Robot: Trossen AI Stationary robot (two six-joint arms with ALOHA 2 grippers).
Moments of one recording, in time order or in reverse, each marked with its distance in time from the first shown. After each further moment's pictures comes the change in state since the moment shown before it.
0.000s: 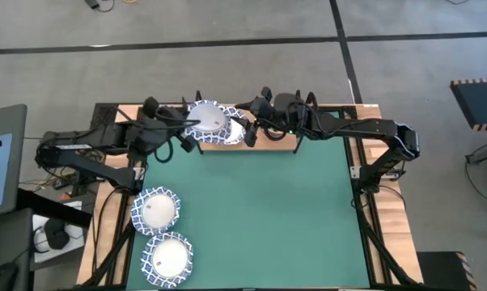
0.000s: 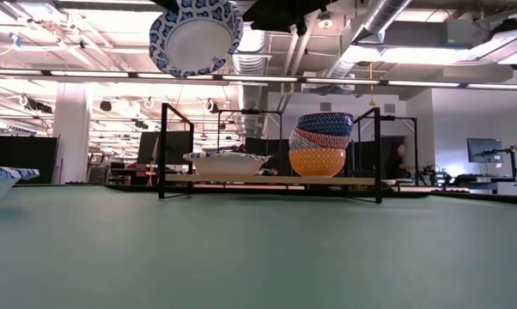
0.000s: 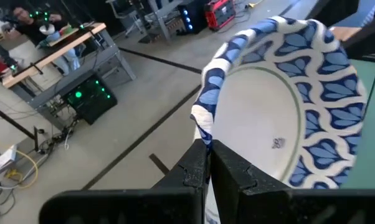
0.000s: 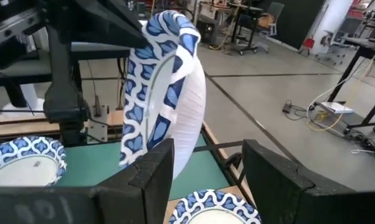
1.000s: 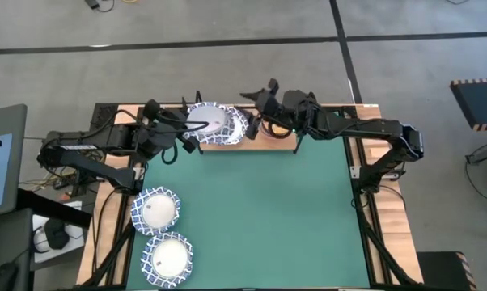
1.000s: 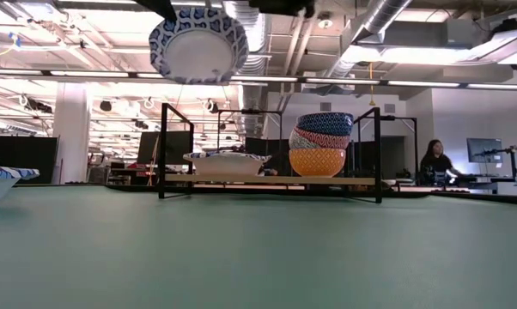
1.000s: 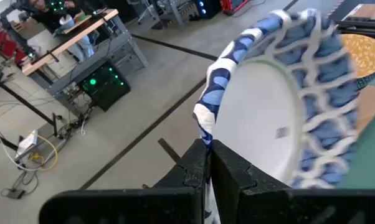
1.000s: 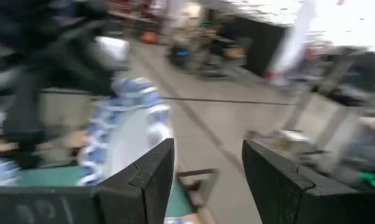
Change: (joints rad) left arm 0.002 0.034 0.000 -0.083 -0.052 -0.082; right arm 0.015 -0.035 0.002 0.085 0.115 -0.137
